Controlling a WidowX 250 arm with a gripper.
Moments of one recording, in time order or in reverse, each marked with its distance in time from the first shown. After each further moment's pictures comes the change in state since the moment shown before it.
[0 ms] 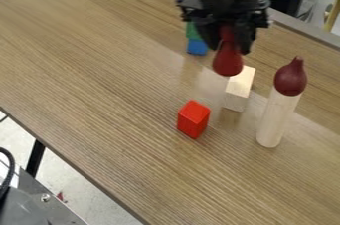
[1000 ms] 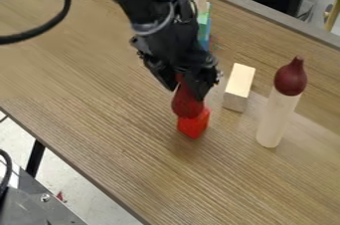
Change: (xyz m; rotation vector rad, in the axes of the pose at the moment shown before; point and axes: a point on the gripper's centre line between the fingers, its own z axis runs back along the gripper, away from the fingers) arm -0.065 0.018 -0.003 0.024 0.019 -0.152
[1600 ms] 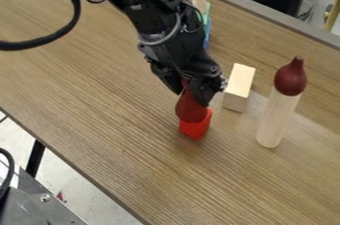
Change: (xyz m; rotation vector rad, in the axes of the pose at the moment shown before) arm 0.001 -0.004 -0.008 -0.002 -0.020 -0.040
